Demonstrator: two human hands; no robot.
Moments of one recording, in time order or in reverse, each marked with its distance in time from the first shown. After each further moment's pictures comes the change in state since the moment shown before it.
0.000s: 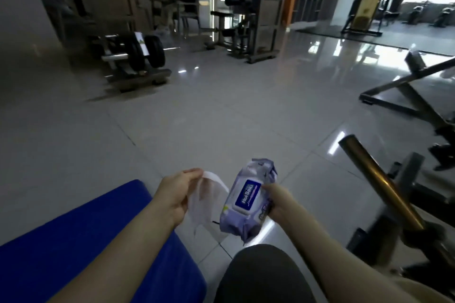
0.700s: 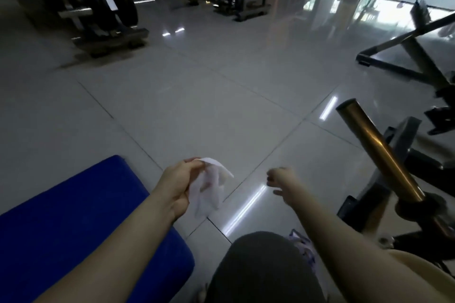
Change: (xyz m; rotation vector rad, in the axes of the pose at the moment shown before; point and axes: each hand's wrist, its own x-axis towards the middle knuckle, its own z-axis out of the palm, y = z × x) left_hand 0.044 -0.048 0.033 -0.039 -0.070 -0.132; right_hand 0.079 0.012 -0.064 -0.474 0.136 0.010
